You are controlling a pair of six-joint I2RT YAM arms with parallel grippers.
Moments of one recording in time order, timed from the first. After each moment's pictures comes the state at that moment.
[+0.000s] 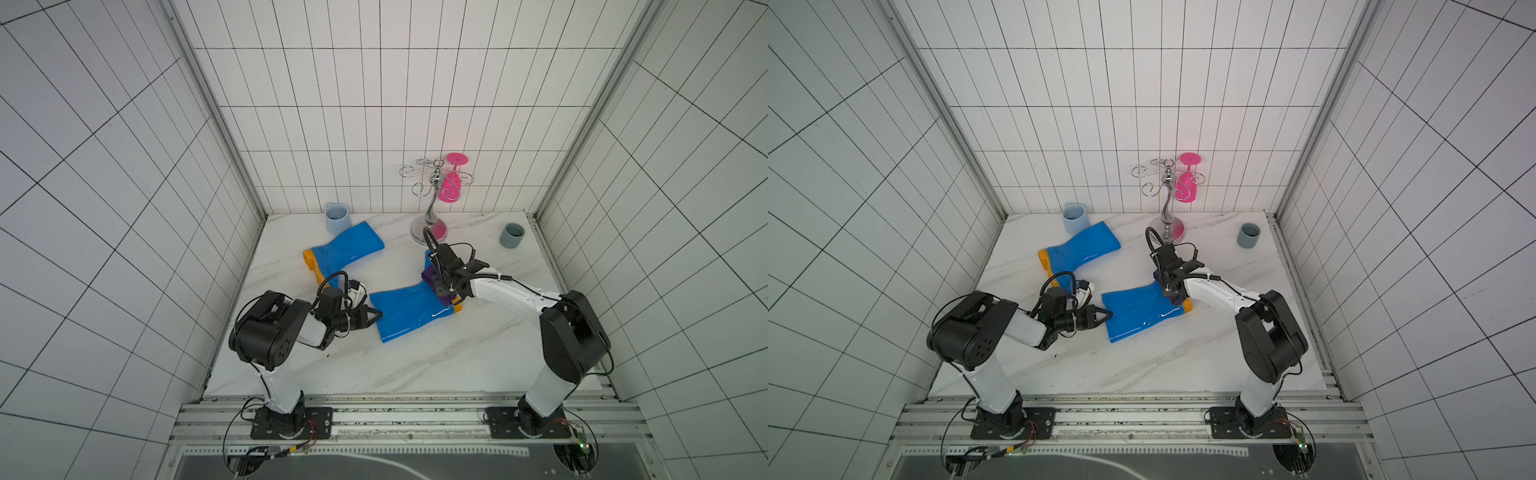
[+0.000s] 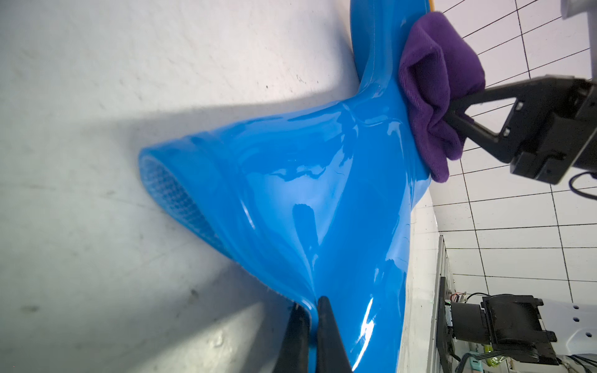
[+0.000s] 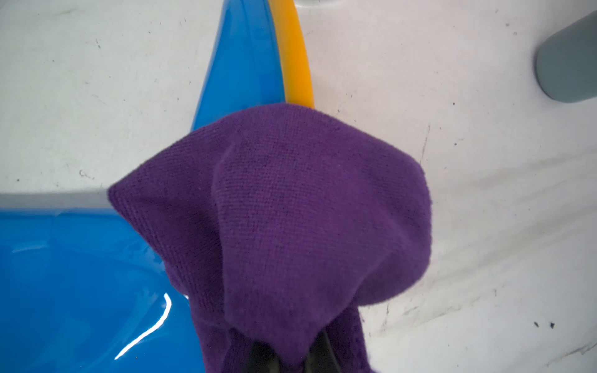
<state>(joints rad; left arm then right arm) -0.32 1.78 0.42 0.75 0.76 -0.63 0.58 1.75 1.24 -0.58 0.38 0.27</state>
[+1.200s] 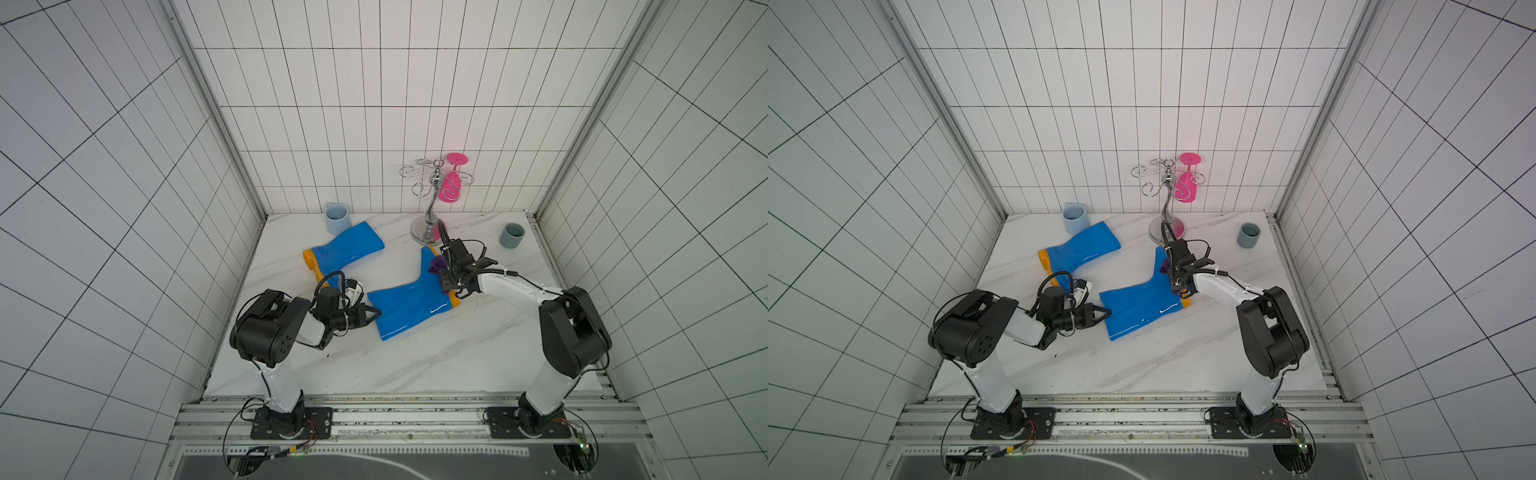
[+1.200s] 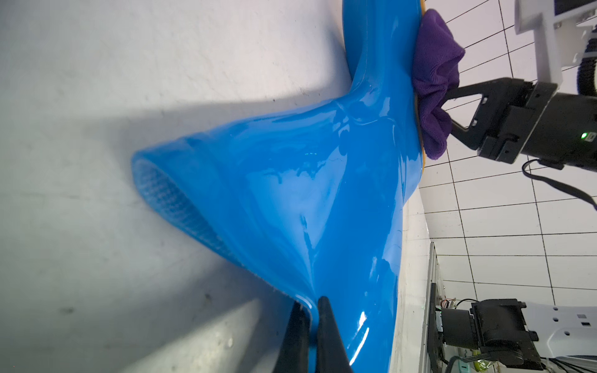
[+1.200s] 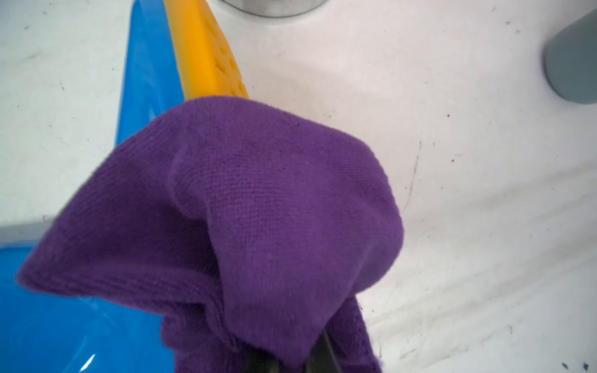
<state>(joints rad) -0.28 1.80 0.42 0.79 0.78 -0.67 0.49 1.72 1.15 -0.46 0.30 0.25</state>
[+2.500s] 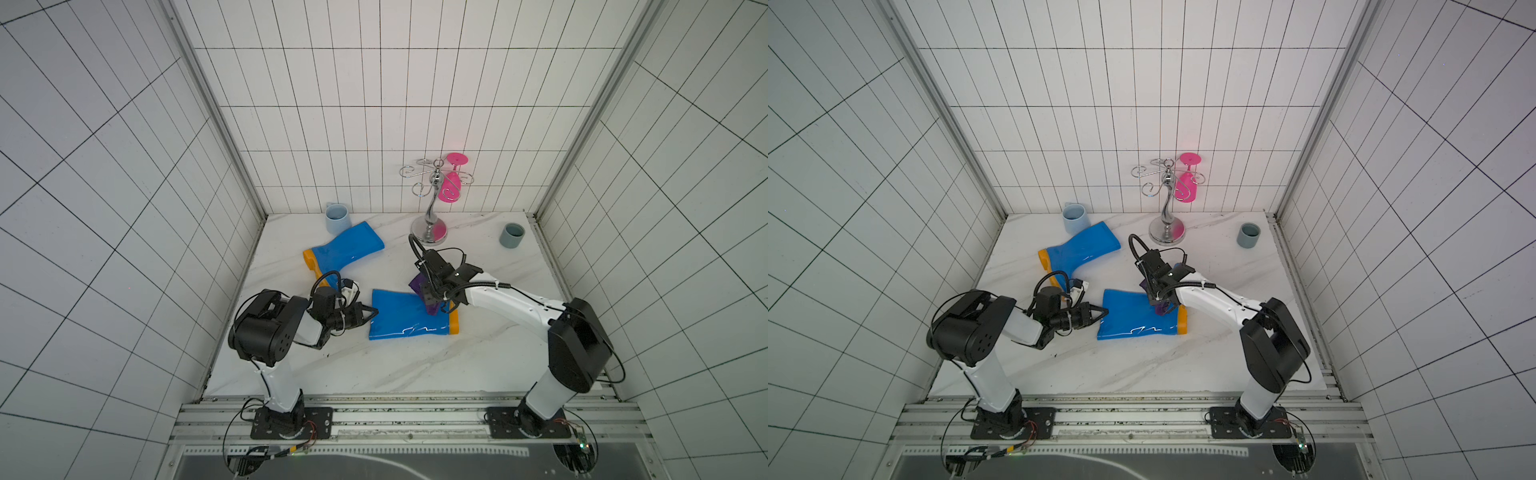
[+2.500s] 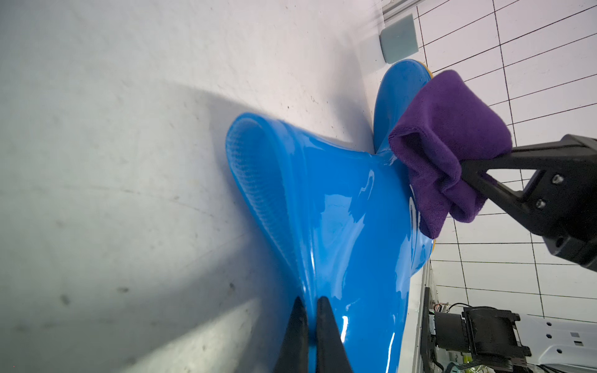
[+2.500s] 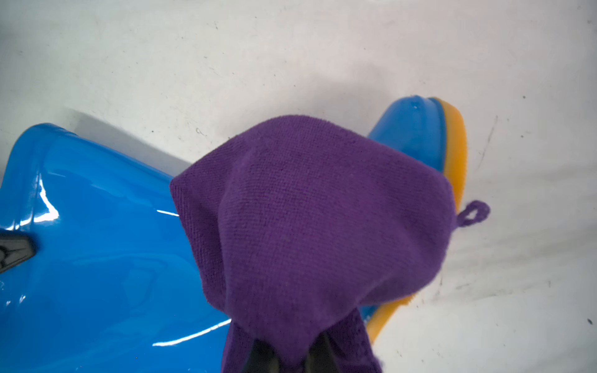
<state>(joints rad) -0.25 1.80 0.41 0.80 0.81 -0.69 0.75 1.71 1.26 -0.67 0.30 0.36</state>
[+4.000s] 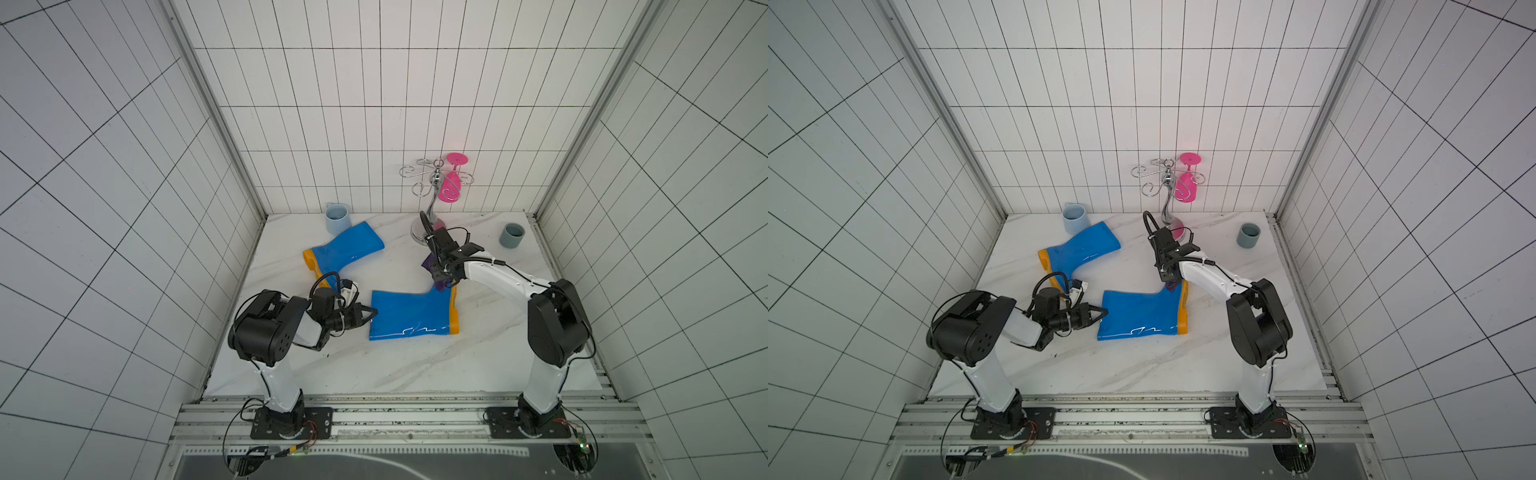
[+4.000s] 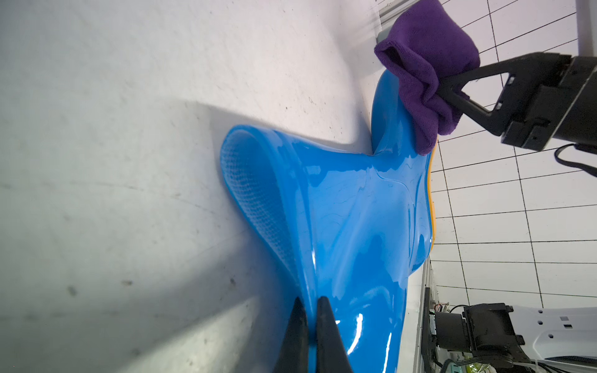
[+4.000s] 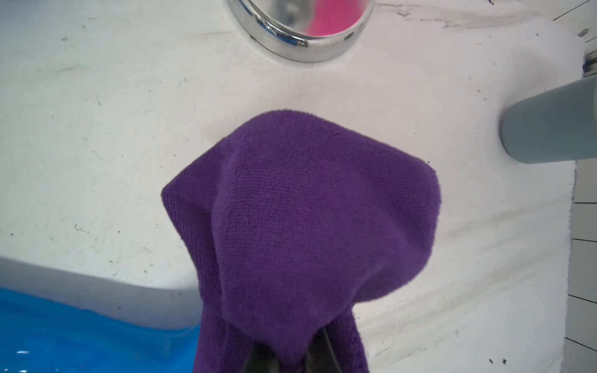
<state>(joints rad) -0.25 1.80 0.39 0.83 0.81 -0.69 0.55 1.84 1.42 -0.67 0.38 0.19</state>
